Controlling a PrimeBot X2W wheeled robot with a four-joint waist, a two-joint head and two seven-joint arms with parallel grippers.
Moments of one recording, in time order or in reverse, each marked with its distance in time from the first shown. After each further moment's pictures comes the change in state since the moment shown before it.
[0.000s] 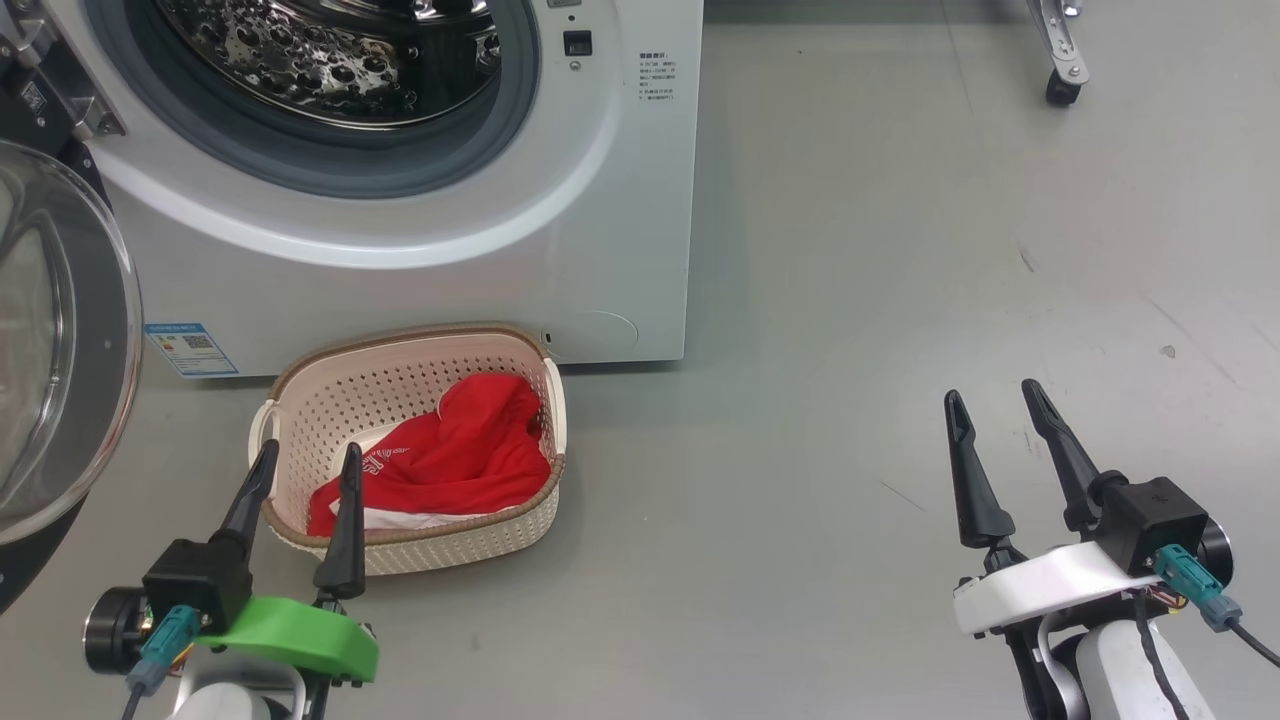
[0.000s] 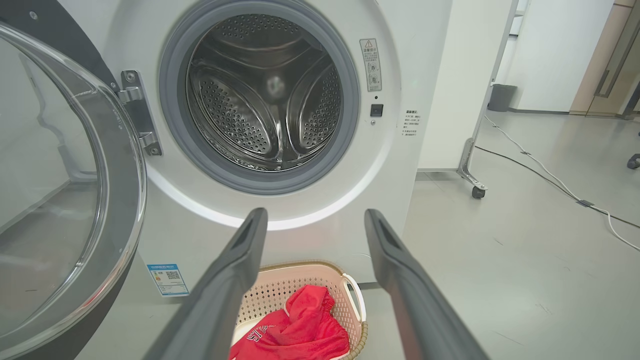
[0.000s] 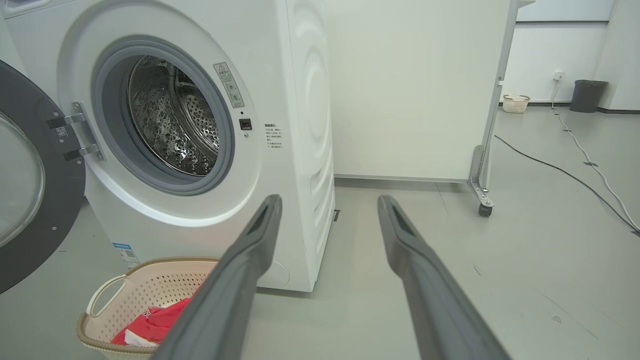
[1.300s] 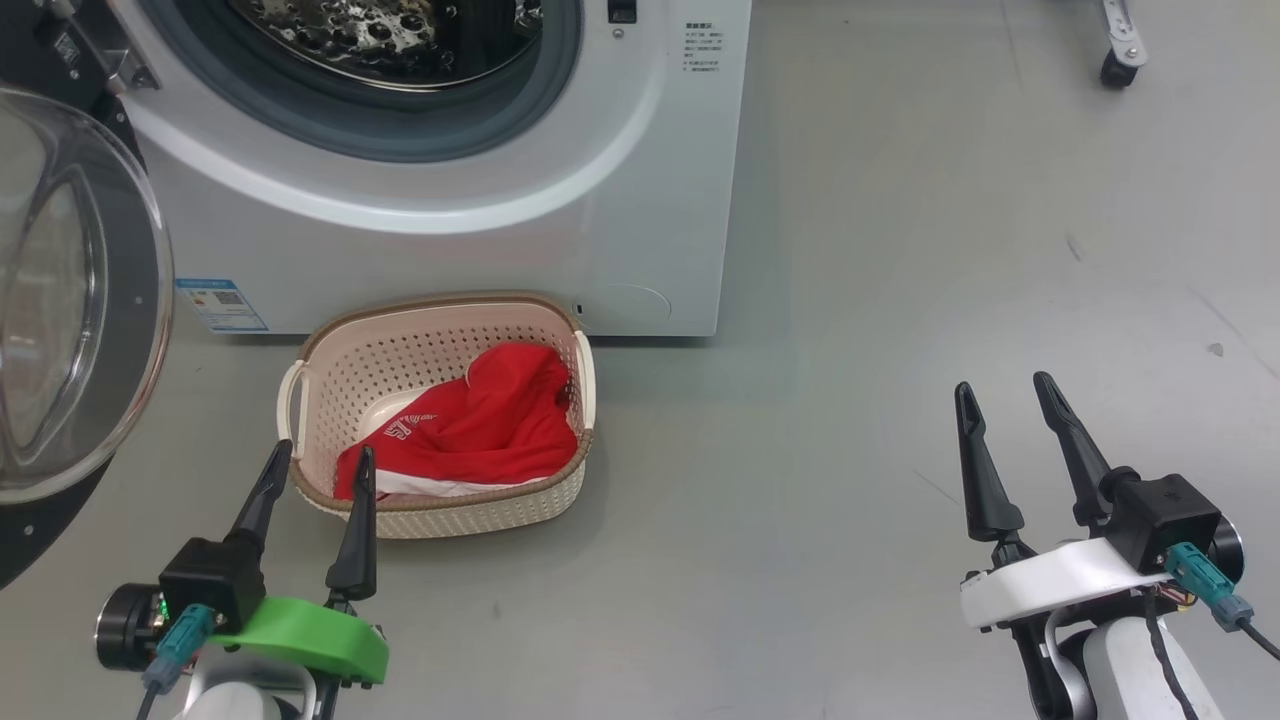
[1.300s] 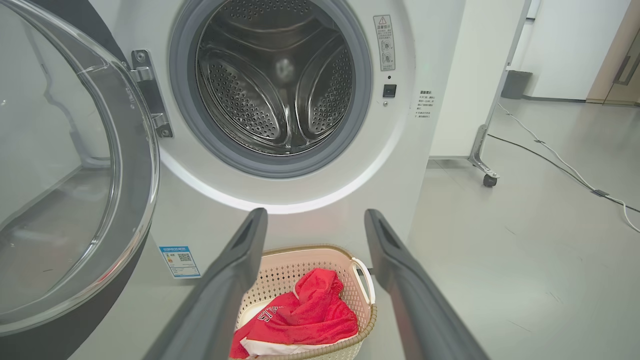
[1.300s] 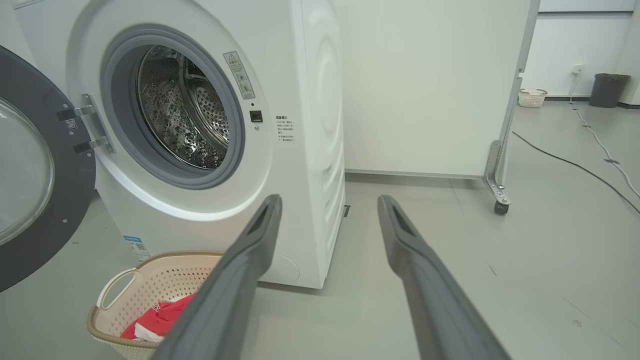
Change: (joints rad) left arm -0.002 -0.006 -0.012 0.004 0.018 0.000 0.000; right arm 0.001 0.000 -0.012 -0.018 0.000 -0.001 0.000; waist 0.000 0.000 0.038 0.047
